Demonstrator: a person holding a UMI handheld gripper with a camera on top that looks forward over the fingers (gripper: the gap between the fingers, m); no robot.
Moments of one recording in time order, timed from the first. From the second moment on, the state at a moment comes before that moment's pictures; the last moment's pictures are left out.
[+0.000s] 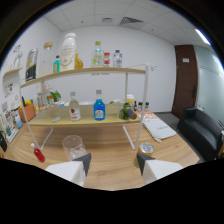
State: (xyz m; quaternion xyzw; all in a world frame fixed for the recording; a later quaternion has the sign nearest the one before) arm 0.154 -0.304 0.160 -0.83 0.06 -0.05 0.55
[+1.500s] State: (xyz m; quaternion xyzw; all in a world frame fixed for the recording) arm -0.056 -0.136 0.233 -0.80 0.00 0.02 0.60
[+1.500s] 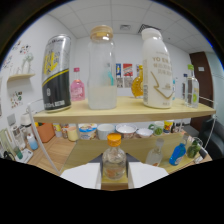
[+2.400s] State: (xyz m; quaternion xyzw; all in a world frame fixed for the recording) arm -0.067 -0.189 0.031 -0.87 0.03 0.02 0.50
